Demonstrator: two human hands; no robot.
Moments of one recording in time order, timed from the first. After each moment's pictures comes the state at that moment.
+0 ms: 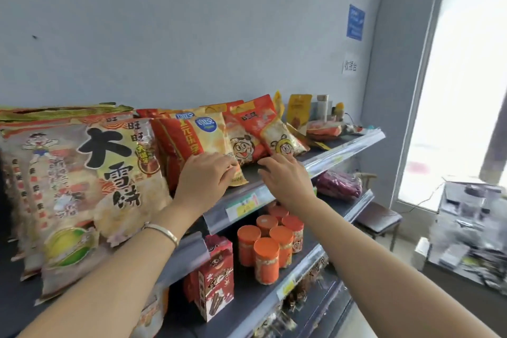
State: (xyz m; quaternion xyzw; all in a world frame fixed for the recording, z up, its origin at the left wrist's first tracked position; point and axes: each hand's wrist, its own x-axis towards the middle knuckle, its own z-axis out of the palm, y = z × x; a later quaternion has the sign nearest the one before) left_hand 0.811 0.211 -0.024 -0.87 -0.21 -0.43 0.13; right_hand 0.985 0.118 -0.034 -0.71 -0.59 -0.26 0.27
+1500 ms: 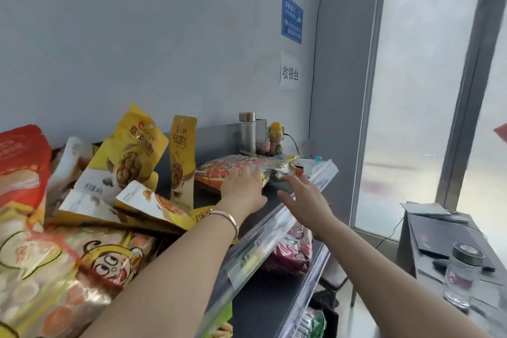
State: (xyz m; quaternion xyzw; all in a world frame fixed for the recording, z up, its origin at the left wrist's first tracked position) left_hand 1.424 0.364 -0.002 -0.94 -0.29 -0.15 0.06; right_hand 1.518 0.248 -0.030 -0.84 -0.44 -0.09 0.30
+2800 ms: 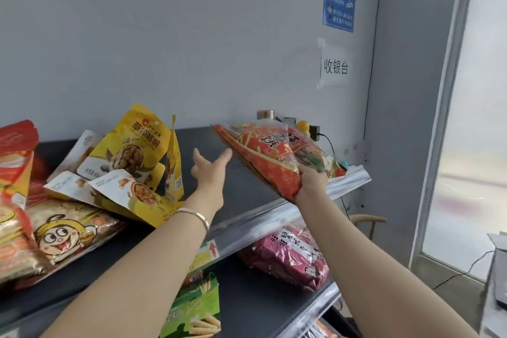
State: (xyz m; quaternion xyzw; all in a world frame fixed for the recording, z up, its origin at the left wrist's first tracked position) left_hand 1.457 0.338 0.010 -0.52 -0.39 -0.56 -0.52; right_hand 1.621 0.285 -0.009 -0.36 -0.10 0.36 0.85
